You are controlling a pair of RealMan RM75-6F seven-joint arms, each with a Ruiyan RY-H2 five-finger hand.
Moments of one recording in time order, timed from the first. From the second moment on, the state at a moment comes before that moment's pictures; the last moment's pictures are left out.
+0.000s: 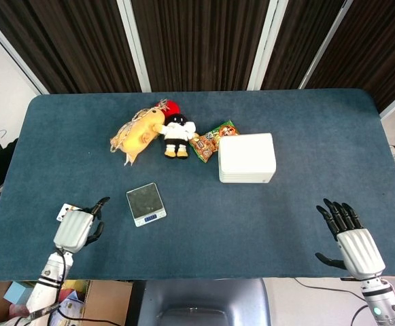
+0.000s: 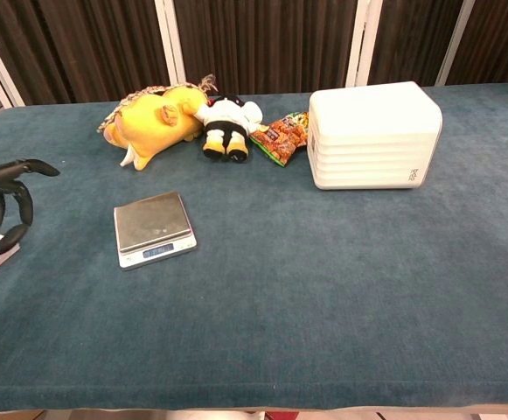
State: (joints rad) left arm -0.35 -1.47 -0.04 -1.42 1.46 1.28 0.22; right arm 0.10 -1.16 -0.03 -1.59 -1.67 1.48 -0.07
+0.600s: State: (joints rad) left arm -0.38 -1.35 -0.01 -1.28 1.32 1.04 0.25; right arm 0.12 -1.15 -0.06 -1.61 -1.69 1.44 -0.06
